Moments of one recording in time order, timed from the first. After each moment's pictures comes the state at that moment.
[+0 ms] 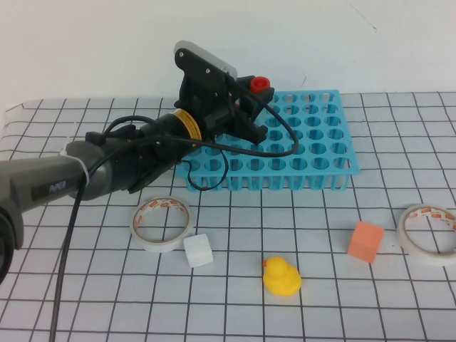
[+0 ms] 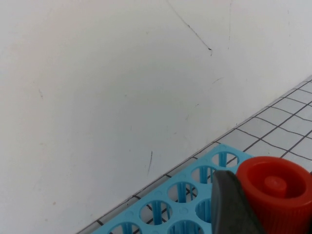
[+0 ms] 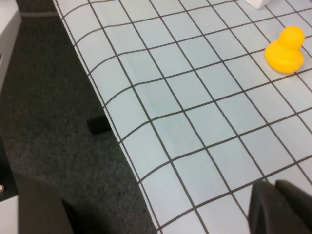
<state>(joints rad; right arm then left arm) 0.54 0.28 -0.45 0.43 0.98 -0.69 -0.38 2.06 -1.41 0.68 -0.67 -0.56</state>
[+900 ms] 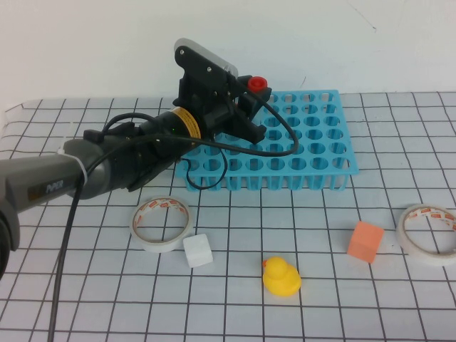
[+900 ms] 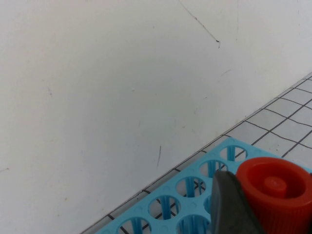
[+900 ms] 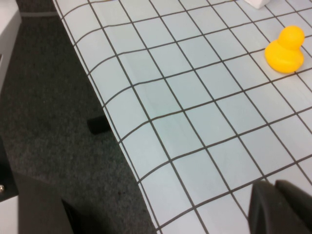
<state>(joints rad) 0.54 0.28 -0.45 0.43 0.98 -0.69 -0.38 2.05 -1.41 0.67 -0.63 -0.53</state>
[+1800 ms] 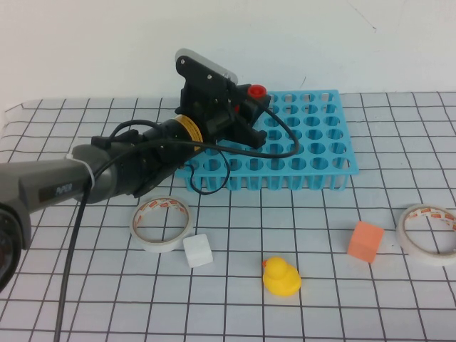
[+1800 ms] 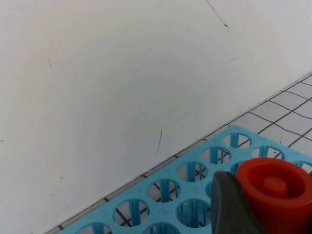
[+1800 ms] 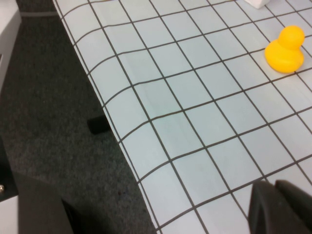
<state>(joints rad) 0.54 0.28 -0.45 0.43 0.98 -0.69 -0.38 2.08 -1.41 0.63 -0.63 -0.53</state>
